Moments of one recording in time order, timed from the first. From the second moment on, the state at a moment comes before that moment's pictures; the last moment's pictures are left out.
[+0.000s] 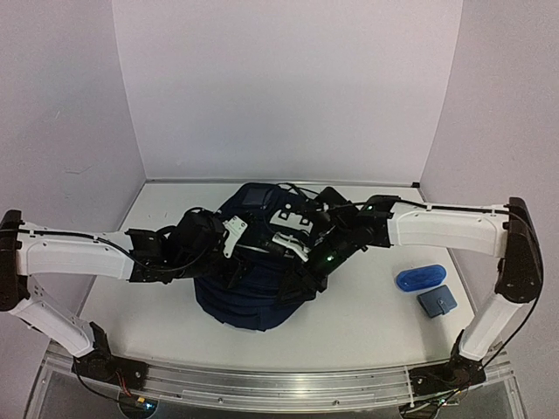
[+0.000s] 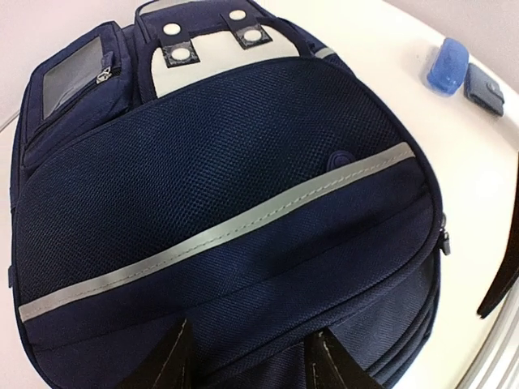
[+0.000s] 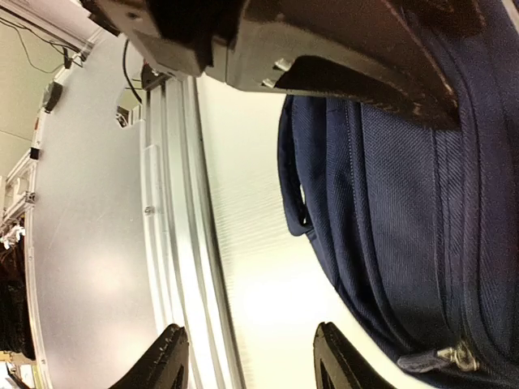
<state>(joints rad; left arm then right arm) -1.04 1.39 0.87 -0.14 -0.21 -0.16 0.95 1.72 1.34 -0.65 -0.62 -0.11</state>
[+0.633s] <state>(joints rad) -1.34 1.70 1.20 -0.19 -0.49 -0.59 0.67 1.61 1.26 -0.64 -0.60 0.00</state>
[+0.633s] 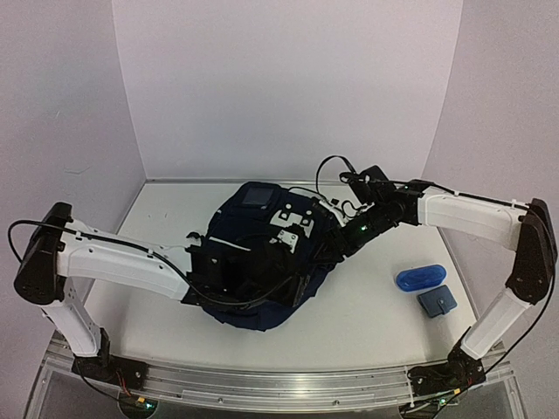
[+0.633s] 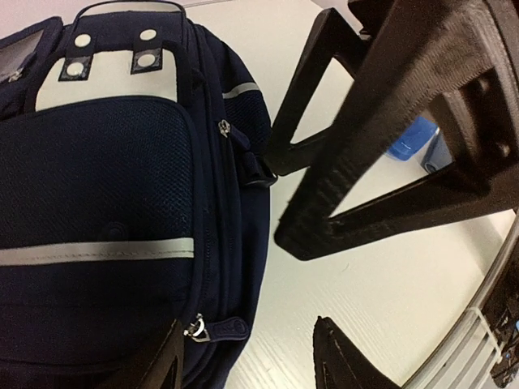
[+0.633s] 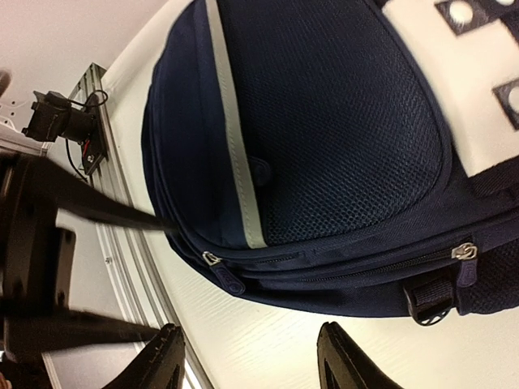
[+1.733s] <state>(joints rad) -1.38 1.87 1.28 -0.29 -0.66 -1.11 0.67 1.78 1.25 -0.54 -0.70 0.18</state>
